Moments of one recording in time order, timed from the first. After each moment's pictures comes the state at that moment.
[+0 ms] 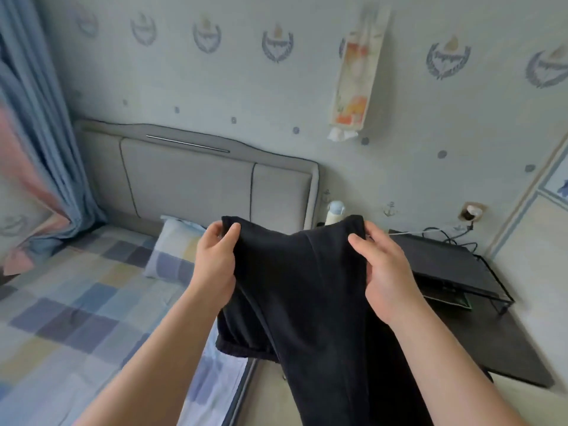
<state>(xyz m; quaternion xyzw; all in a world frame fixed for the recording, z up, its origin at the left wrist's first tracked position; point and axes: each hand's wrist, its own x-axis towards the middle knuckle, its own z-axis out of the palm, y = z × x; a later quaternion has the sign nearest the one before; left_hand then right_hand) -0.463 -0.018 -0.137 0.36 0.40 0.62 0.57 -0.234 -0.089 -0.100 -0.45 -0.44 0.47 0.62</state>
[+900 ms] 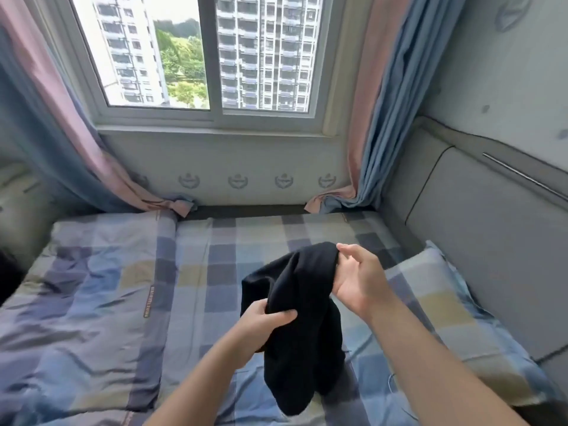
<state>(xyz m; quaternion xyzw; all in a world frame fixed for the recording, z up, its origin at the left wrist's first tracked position) -0.763 -0.059 -0.259 0.15 0.66 0.60 0.43 -0.693 0.132 -0.184 -0.17 -0.42 0.89 0.09</state>
